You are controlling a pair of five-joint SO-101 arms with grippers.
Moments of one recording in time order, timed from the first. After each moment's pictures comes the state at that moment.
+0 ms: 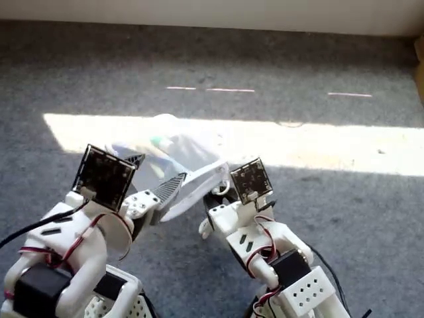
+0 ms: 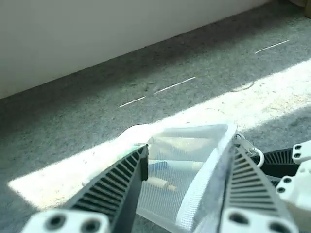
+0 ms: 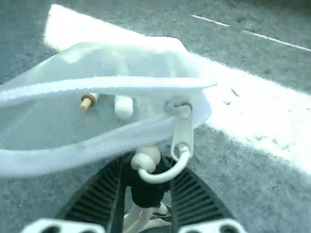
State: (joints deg) left arm 15.6 -76.1 35.0 77.8 -2.8; right arm -34.5 -83.7 81.8 40.0 -3.1
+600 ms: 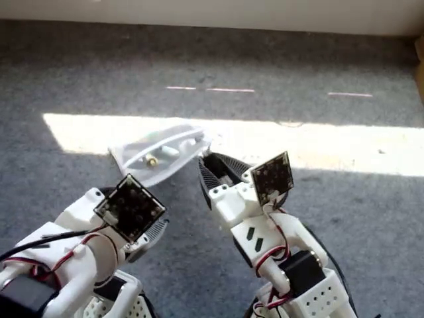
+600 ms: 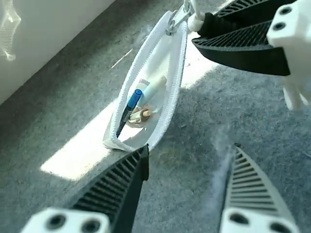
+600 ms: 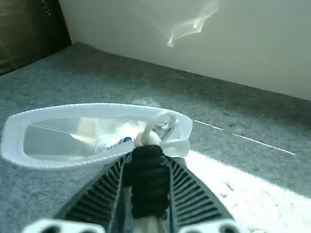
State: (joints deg) left arm 15.6 -73.7 26.5 98.9 -21.1; right arm -34.5 -83.6 69.9 33.6 -1.9
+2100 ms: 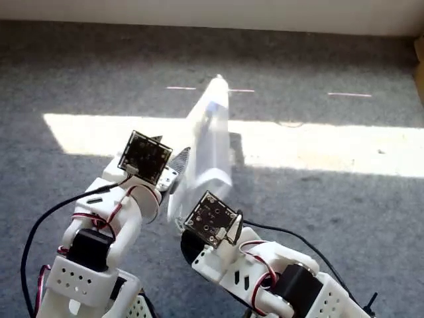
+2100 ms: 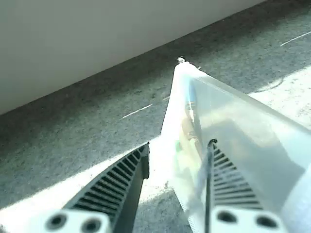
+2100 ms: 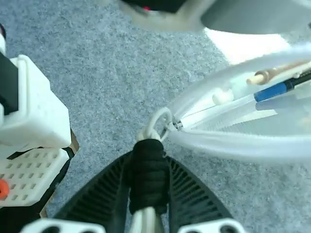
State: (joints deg) left arm 13.8 -72.8 62.0 43.9 -6.9; right arm -57.2 -83.7 63.7 68.7 4.4
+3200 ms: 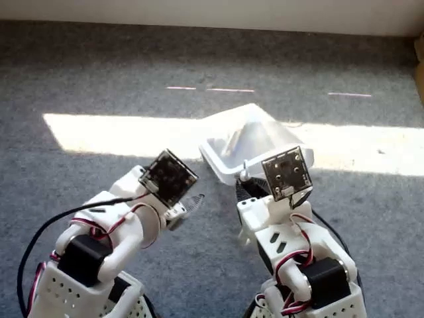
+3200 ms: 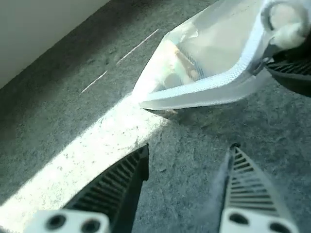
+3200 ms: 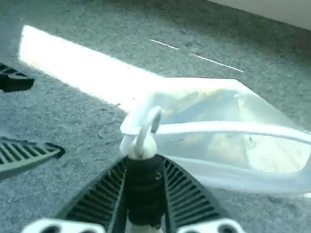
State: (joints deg) left arm 22.1 -72.9 52.4 67.8 -13.8; right arm -23.8 -84.0 56.4 67.1 4.5
